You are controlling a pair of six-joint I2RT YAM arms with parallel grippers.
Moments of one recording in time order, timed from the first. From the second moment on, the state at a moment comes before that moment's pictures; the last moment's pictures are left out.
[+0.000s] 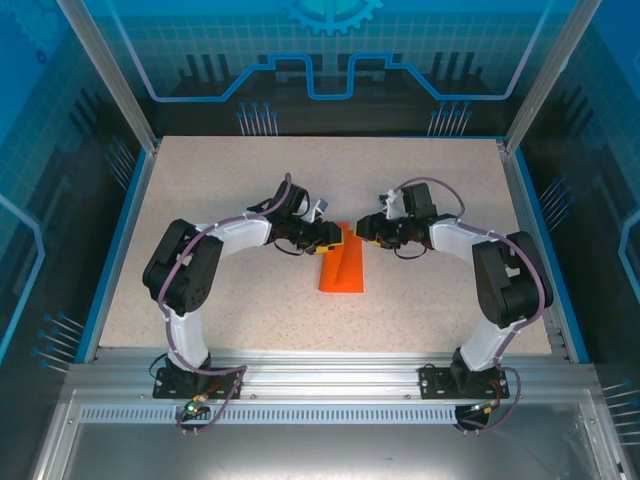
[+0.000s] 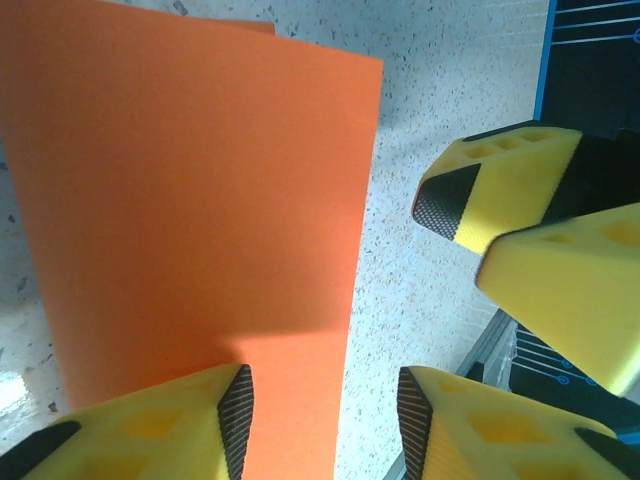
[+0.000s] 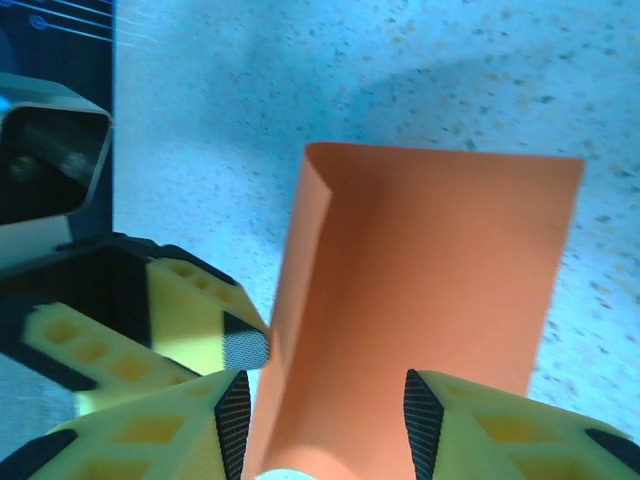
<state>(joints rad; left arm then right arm) -0.45 1.90 1.17 -0.20 0.72 -0.72 0.27 1.73 0.96 -0.10 -0.72 0.59</state>
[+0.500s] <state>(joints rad) -0.45 1.90 1.19 -0.19 0.72 -0.72 0.32 1.82 0.99 -0.04 -0.75 0.69</state>
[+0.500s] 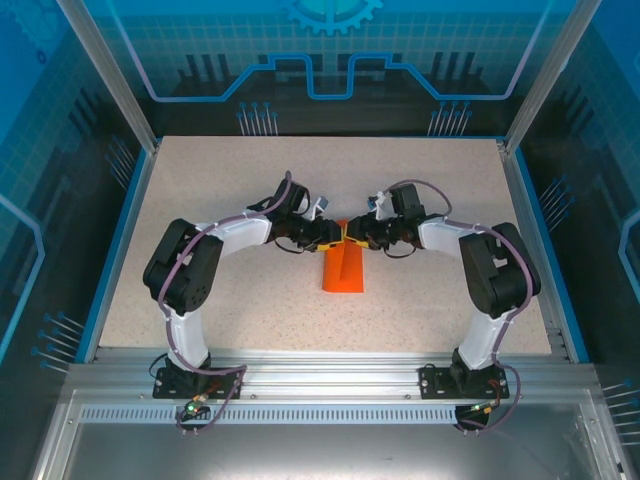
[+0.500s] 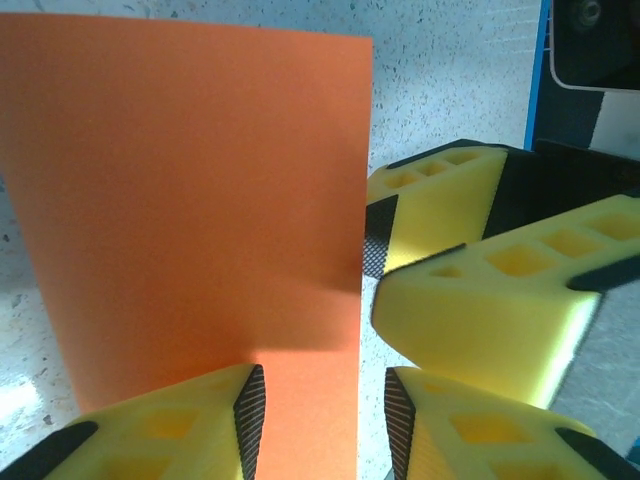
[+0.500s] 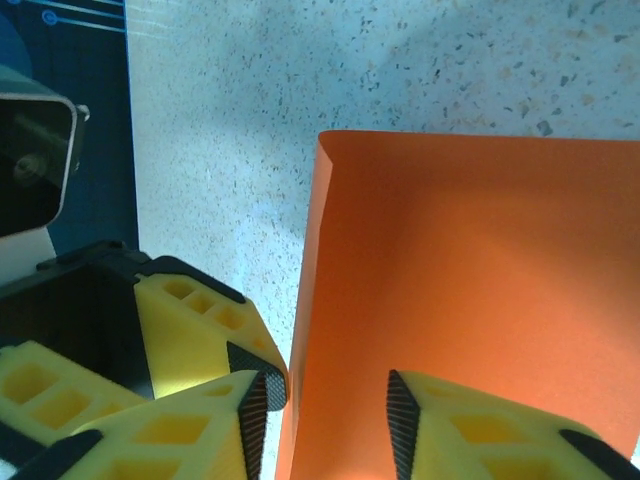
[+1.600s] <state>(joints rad) -0.53 1.94 1.30 -0.52 0.41 -0.65 0.29 1.86 1.06 -0.24 -0.65 0.54</state>
